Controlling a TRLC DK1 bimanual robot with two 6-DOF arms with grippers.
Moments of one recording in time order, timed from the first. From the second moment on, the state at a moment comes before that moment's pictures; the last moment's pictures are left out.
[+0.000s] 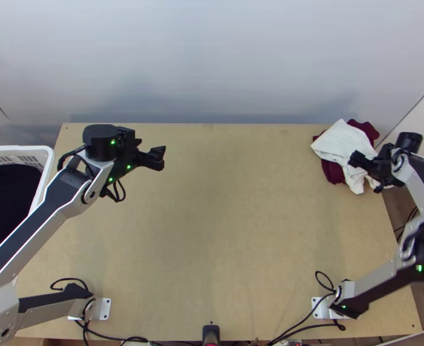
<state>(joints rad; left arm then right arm) -0.43 1.32 1.28 -0.39 -0.02 -0.12 -0.40 1.75 1.30 -0.53 -0.18 0.15</state>
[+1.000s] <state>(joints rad) -0.04 0.73 0.64 -0.15 0.01 -0.18 0.04 0.47 0.53 -0.30 0.01 0.17</state>
